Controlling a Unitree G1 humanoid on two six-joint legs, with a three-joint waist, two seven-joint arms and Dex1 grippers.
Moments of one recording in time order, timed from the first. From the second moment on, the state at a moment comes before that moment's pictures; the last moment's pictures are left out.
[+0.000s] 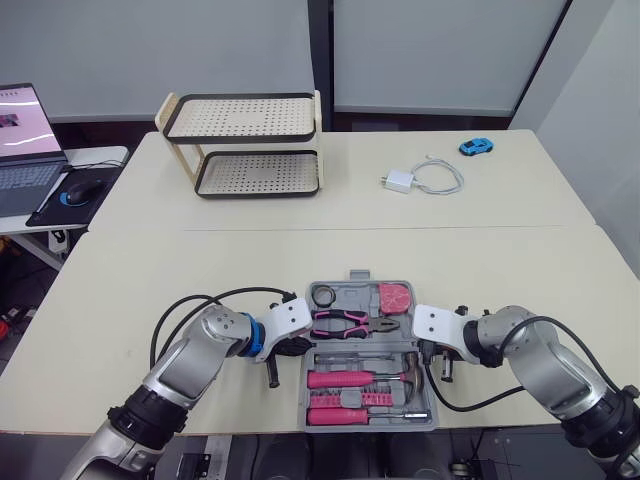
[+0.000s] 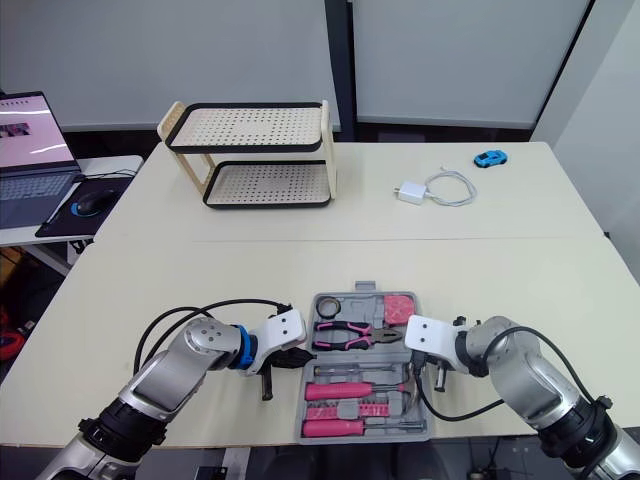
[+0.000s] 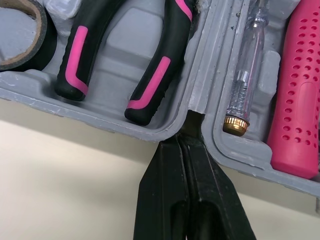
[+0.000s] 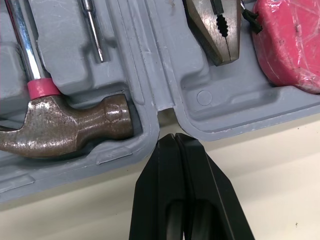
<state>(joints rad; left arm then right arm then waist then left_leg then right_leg) -0.28 0.64 -0.39 -0.14 0.02 0.60 -1.06 -0.27 -0.75 0.46 -0.36 -0.21 0.73 1.01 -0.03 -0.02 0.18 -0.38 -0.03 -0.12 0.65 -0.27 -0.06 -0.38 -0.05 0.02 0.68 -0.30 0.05</state>
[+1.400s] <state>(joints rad) -0.19 0.74 -0.27 -0.11 -0.03 0.51 -1.03 -0.15 -0.90 0.32 -0.39 -0.15 0.67 1.00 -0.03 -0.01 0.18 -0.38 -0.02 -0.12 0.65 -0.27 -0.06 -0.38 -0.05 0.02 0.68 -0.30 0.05</state>
